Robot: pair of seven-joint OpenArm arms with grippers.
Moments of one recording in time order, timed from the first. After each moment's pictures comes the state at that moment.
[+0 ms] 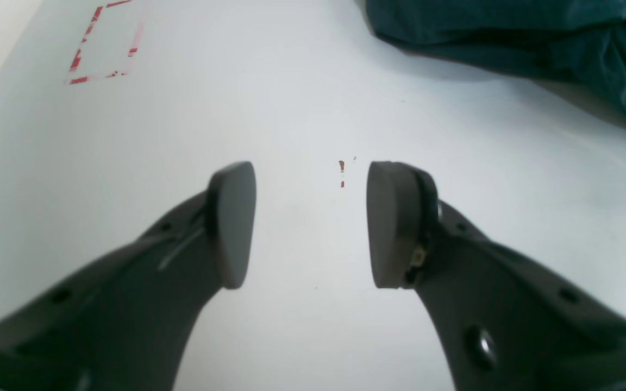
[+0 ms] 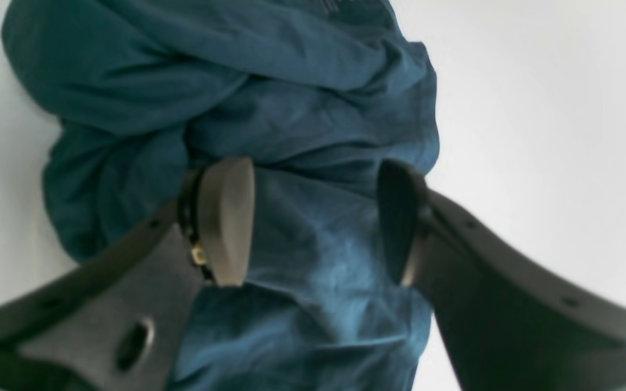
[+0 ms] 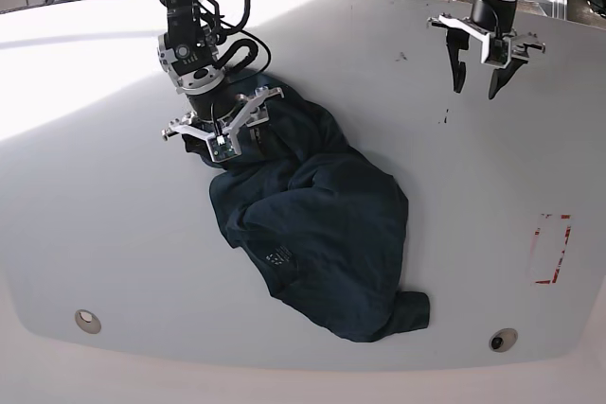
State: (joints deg) left arm 40.0 -8.0 -13.2 108.6 0.5 -12.5 -2.9; right arm -14.0 3.7 -4.1 104.4 -2.5 14.2 -28.8
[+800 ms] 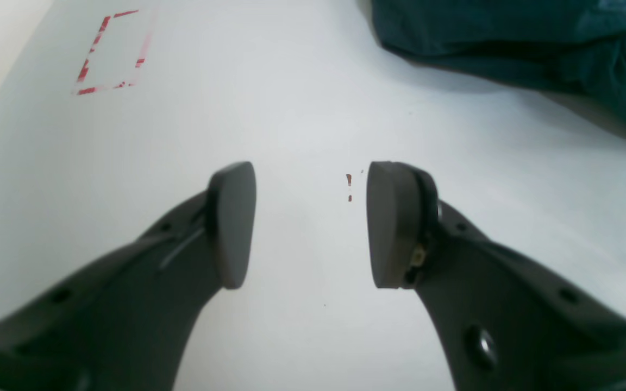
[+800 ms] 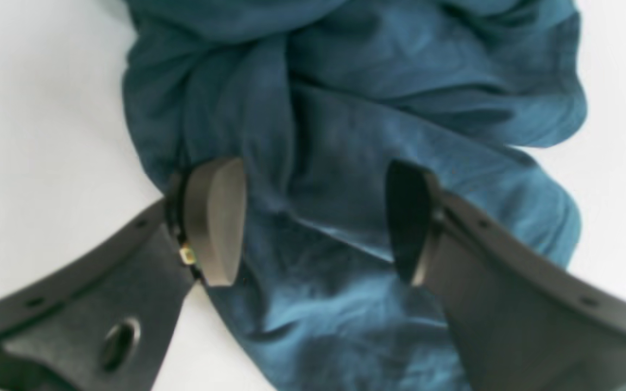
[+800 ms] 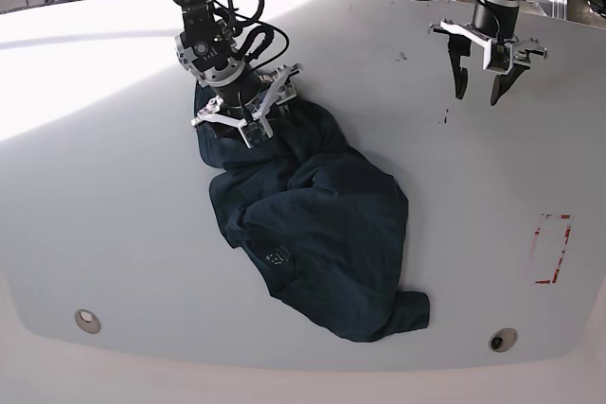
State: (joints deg) left arm 38.5 -8.1 -13.5 108.5 0.5 -12.5 -2.4; right arm -14.0 3.5 -9.2 101.6 -2.3 17.6 -34.9
